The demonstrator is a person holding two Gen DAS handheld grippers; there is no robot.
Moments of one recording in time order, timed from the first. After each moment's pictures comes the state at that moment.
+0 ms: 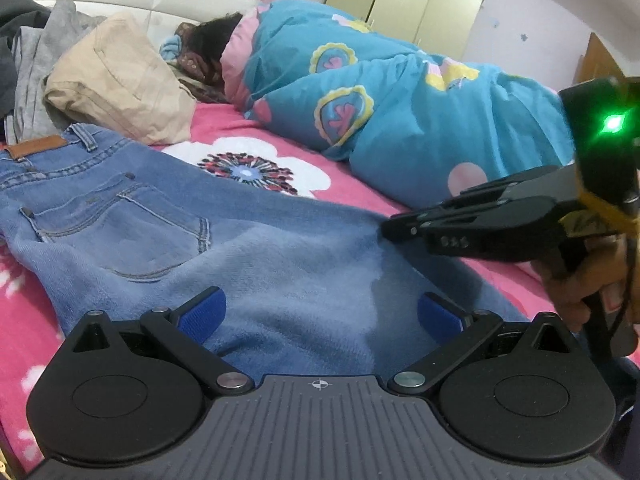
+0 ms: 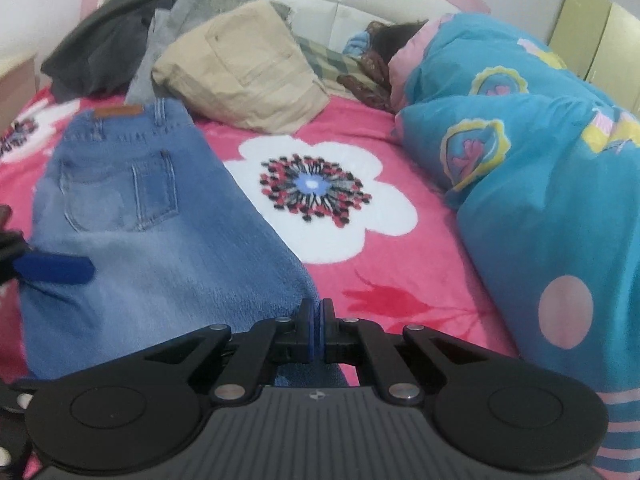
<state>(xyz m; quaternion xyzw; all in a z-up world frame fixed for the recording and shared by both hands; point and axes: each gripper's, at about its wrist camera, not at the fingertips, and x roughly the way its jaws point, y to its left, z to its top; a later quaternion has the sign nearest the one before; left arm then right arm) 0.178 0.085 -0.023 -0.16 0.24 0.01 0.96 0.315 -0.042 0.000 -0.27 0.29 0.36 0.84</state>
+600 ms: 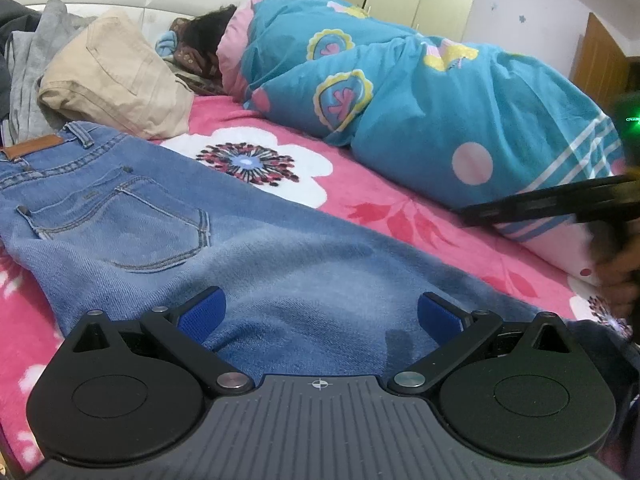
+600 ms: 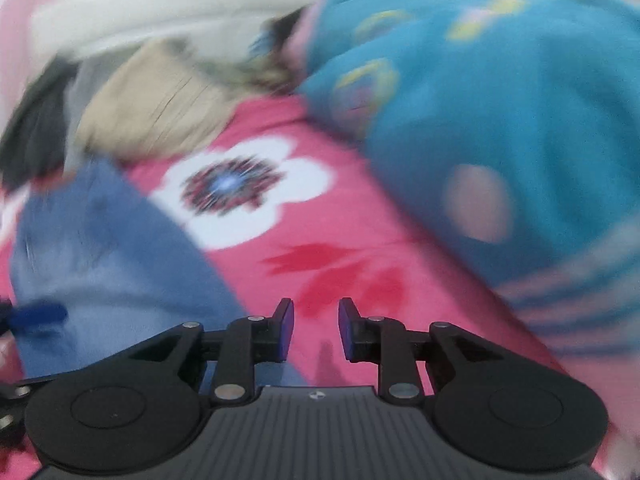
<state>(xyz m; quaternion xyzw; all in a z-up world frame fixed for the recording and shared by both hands) 0.181 0.080 -0.028 -0.14 0.26 0.01 0.96 0.331 -0.149 0.021 -0.10 0.34 0.29 0.89</state>
